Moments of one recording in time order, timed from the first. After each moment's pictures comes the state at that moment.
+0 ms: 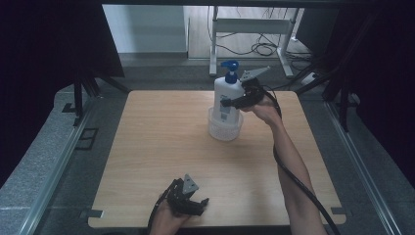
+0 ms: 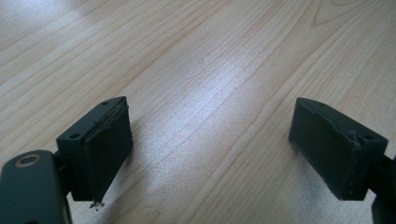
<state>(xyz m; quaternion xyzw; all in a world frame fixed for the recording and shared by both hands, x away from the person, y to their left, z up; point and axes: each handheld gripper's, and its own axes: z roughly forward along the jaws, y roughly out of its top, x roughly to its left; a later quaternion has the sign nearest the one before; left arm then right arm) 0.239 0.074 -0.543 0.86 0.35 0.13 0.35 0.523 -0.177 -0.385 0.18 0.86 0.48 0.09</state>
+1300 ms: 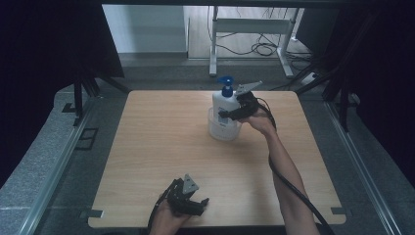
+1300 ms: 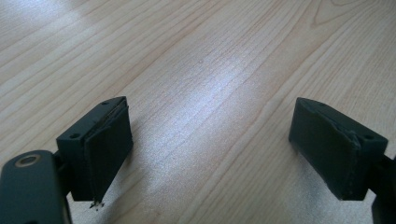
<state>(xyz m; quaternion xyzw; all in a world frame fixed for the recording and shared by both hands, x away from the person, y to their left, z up) 0.239 0.073 -0.543 0.86 0.35 0.12 0.35 0.523 -0.172 -0.439 0.19 0.86 0.46 0.09</state>
